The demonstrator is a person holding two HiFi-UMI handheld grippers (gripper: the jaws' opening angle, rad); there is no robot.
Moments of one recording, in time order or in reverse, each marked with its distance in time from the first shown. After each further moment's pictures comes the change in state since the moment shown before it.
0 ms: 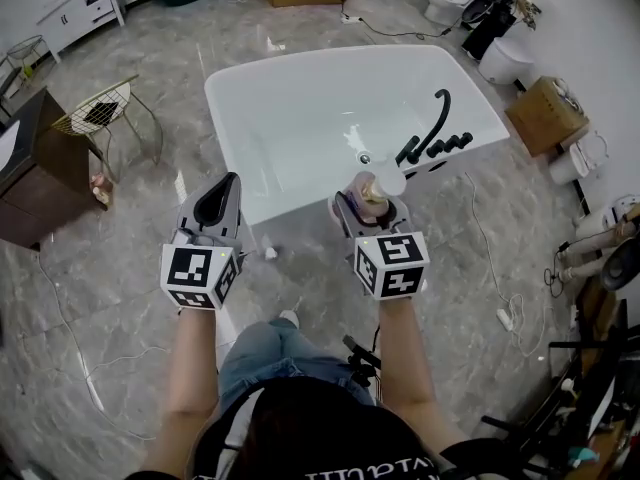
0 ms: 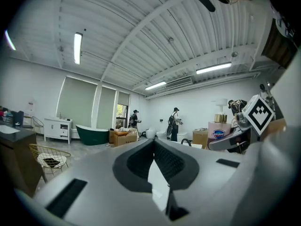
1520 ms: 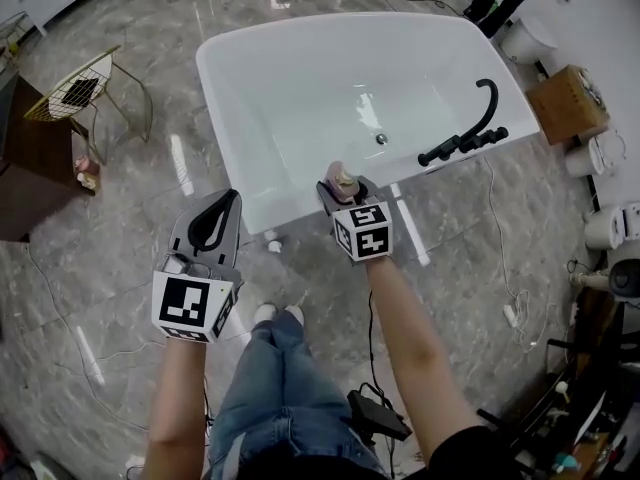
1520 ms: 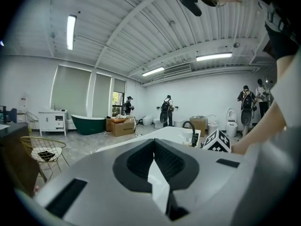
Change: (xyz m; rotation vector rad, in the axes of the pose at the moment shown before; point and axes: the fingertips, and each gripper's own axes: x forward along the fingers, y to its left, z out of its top) left arm 0.083 0.054 -0.101 0.010 0.161 -0.054; right arm 0.248 -0.028 -0.159 -0.001 0.218 0.124
